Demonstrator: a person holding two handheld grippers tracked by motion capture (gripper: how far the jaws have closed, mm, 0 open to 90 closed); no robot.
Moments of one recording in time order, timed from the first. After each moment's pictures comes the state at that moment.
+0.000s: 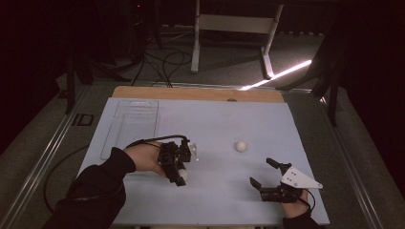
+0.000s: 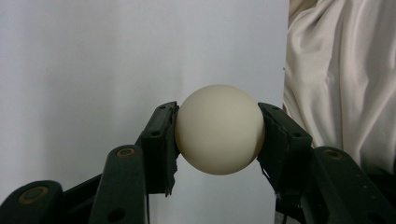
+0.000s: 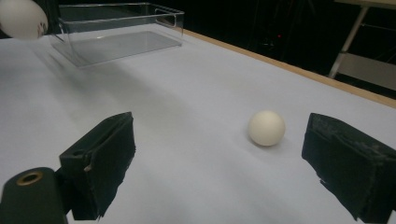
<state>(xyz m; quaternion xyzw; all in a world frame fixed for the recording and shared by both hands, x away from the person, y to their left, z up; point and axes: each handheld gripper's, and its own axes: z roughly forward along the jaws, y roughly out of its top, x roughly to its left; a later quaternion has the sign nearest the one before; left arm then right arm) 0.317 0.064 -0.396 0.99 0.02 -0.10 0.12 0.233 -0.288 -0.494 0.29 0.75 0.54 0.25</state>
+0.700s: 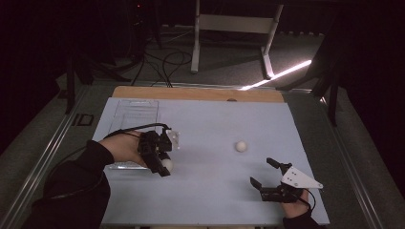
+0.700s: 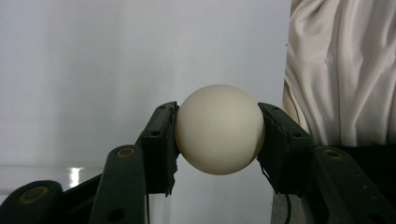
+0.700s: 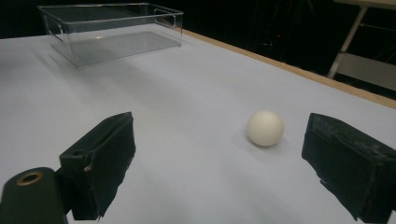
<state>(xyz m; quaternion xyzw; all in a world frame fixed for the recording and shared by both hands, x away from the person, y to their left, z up) 0.324 0.109 -0.361 0.99 0.04 -0.07 0.14 0.233 -0.289 -0.493 0.29 0.75 0.54 0.26</state>
